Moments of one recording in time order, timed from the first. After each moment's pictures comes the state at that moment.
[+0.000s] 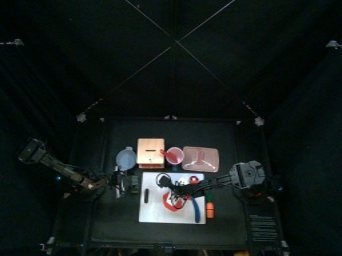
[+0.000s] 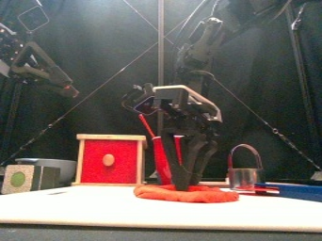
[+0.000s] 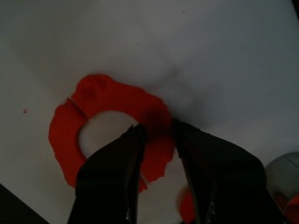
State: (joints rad) left arm -0.44 -0.63 1.23 -1.32 -0.63 1.16; right arm 0.12 0.35 0.23 -0.17 0.77 0.85
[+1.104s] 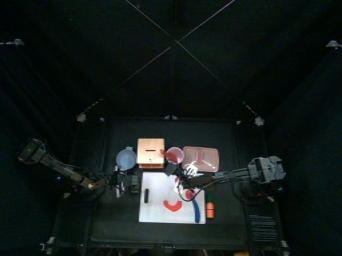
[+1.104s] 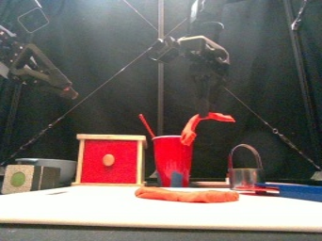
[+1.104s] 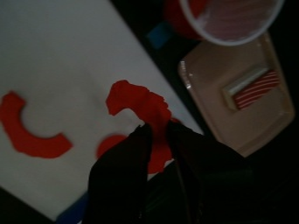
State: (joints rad) left arm -0.44 -0.63 1.24 -1.32 -0.63 1.16; right arm 0.07 0.09 0.19 -0.37 1.20 0.83
